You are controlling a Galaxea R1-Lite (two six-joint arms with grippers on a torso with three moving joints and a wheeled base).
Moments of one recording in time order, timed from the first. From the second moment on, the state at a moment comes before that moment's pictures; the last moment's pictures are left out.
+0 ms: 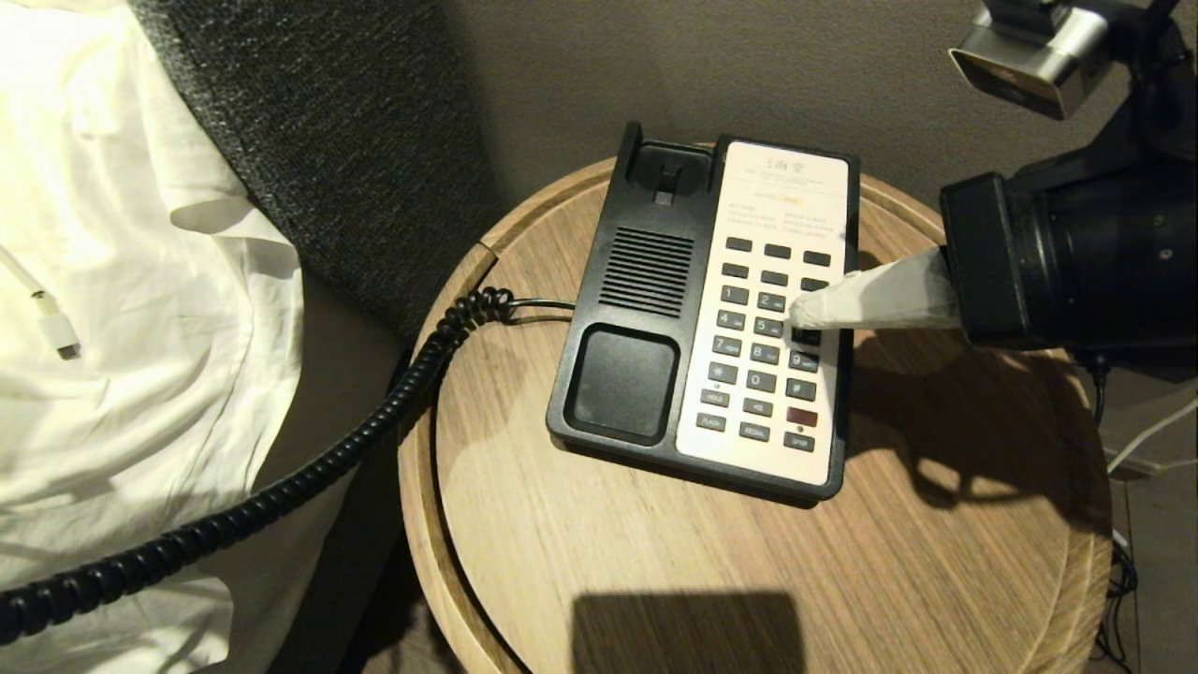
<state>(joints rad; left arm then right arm) -1.81 0.77 -1.30 0.32 0.83 -0.47 0.83 1.46 -1.53 0.56 0.03 0.43</state>
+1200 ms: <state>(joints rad) -1.81 0.76 -1.30 0.32 0.83 -0.47 0.86 1.49 -1.52 0.57 0.03 0.44</state>
